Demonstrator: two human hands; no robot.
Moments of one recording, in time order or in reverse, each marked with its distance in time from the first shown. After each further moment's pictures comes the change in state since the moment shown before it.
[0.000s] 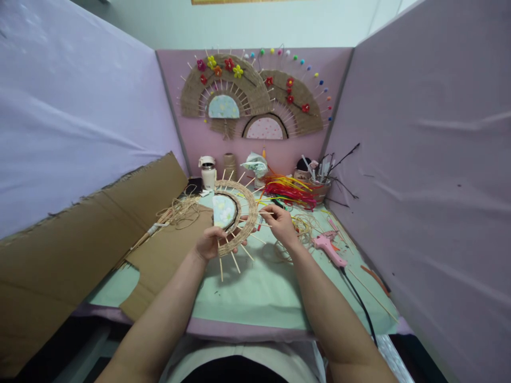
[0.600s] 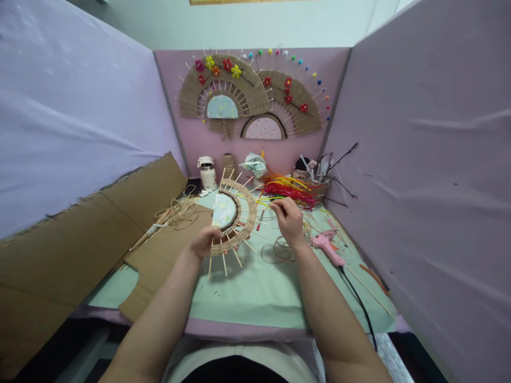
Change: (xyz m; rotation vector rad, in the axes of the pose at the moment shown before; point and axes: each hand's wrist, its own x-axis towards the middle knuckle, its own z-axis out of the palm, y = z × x) left_hand -0.005 0.009 -0.009 0.073 0.018 -0.096; right_hand 0.005 -0.004 -0.020 -0.302 0.281 -0.440
